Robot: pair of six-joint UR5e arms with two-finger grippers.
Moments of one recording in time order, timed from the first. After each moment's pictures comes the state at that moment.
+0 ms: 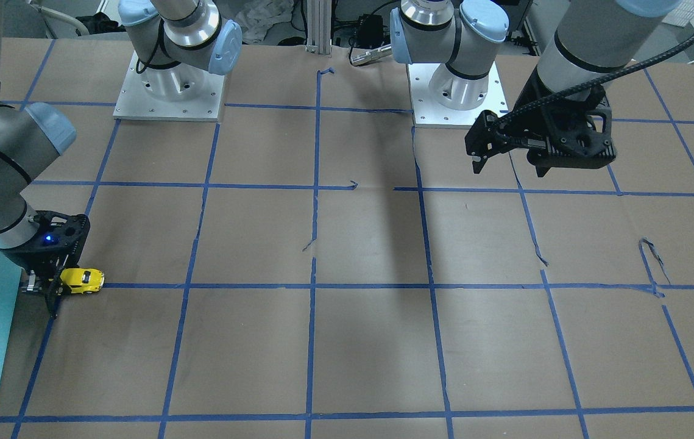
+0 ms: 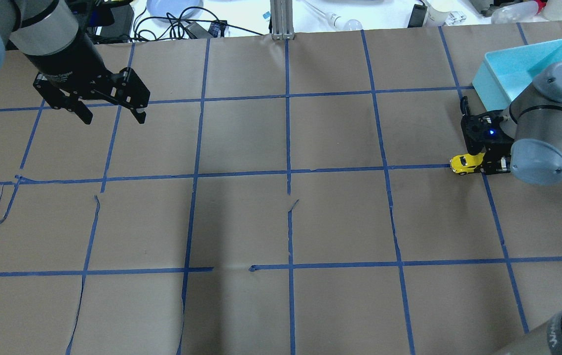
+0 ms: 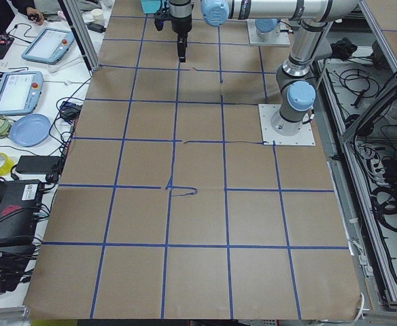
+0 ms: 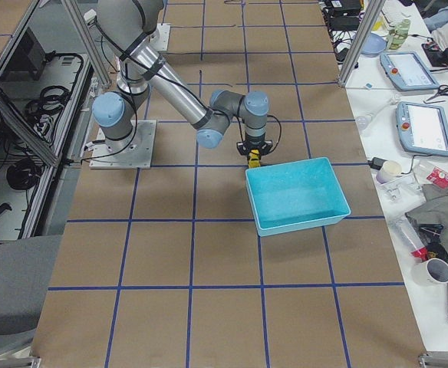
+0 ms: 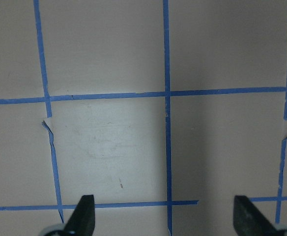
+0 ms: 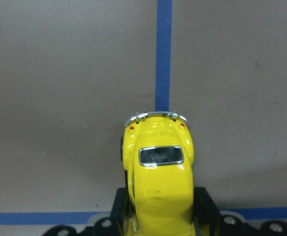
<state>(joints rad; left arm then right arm) -1.51 -1.60 -1.53 -1.61 1.58 0.09 1.16 -1.22 2.00 -2.43 -1.55 -2.00</state>
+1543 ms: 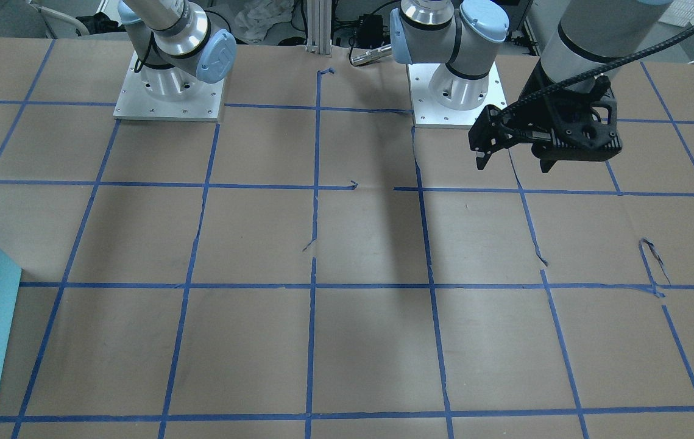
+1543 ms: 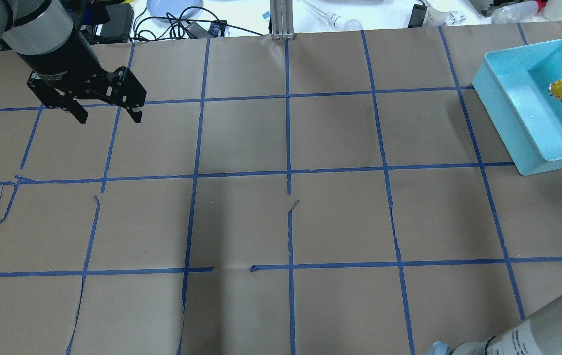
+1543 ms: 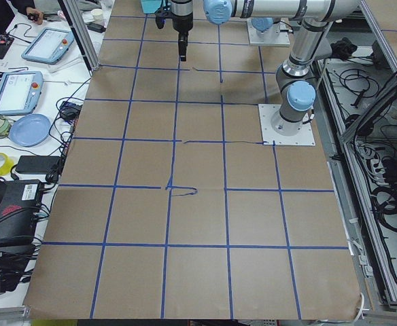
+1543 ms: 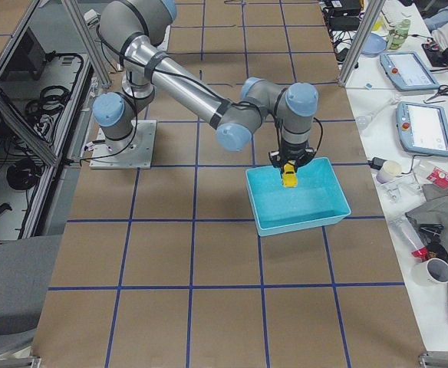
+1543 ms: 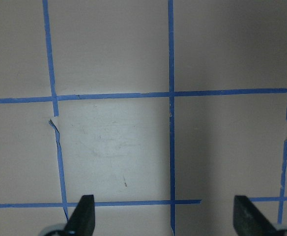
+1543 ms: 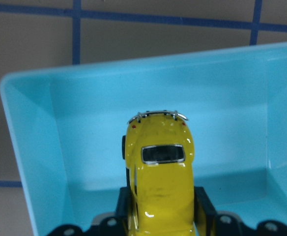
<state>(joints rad) -1.50 -1.59 -1.54 -1.61 1.58 0.09 0.97 -1.11 1.39 -1.96 -1.55 -2.25</state>
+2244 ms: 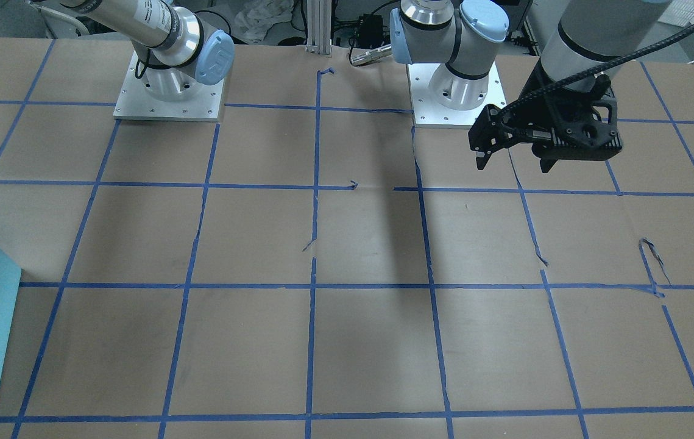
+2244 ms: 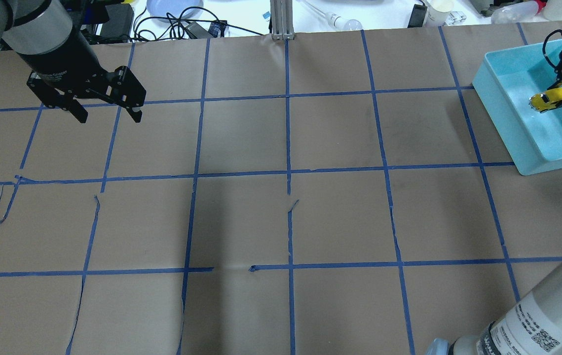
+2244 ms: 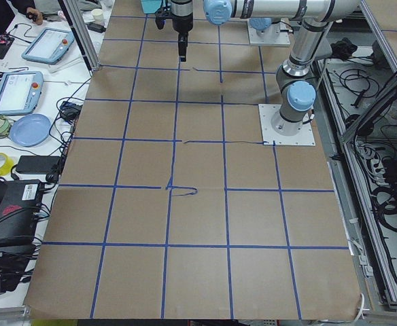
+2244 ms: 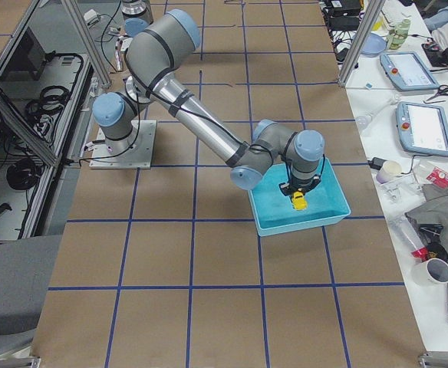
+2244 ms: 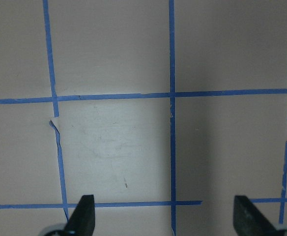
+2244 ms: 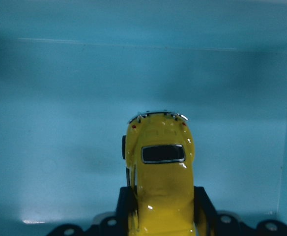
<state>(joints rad) -1.50 -1.59 -1.54 -1.60 1.58 0.09 0.96 -0.94 1.38 -2.09 -1.45 -2.39</state>
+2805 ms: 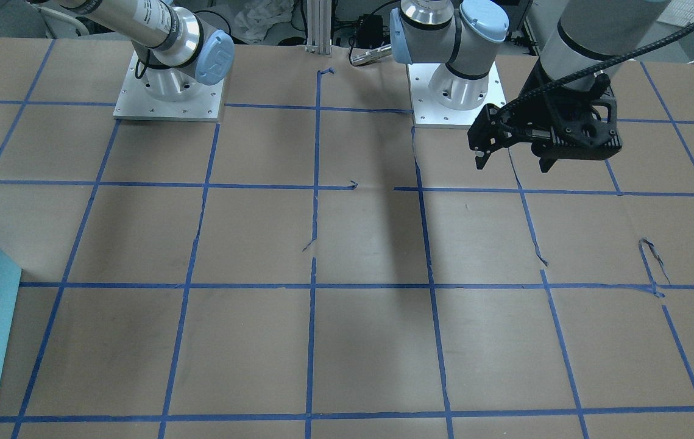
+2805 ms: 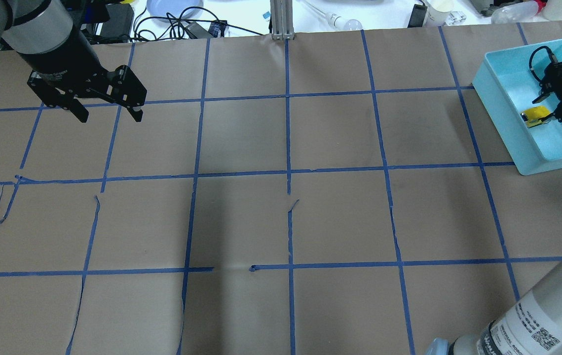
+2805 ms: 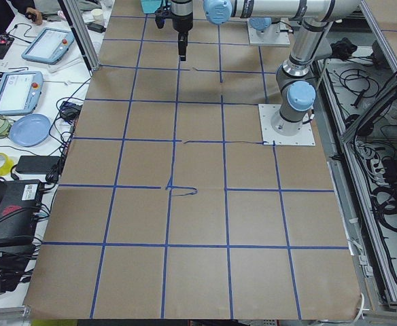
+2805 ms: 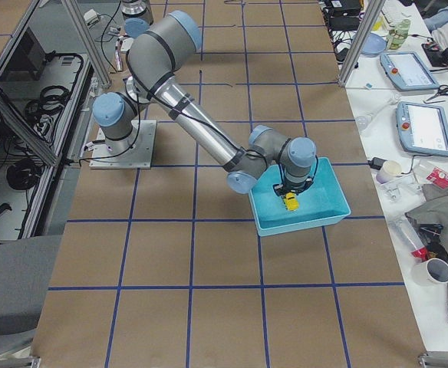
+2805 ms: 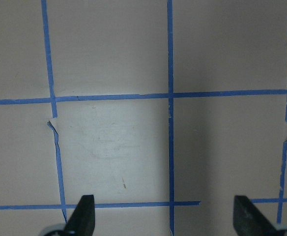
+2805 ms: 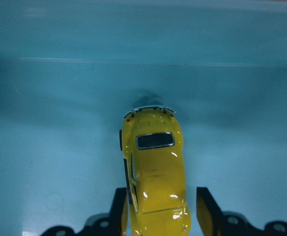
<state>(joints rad) -1.50 -1.59 -1.54 -1.60 1.58 0.09 0.96 -0.94 1.44 -2.14 -1.44 -2.33</state>
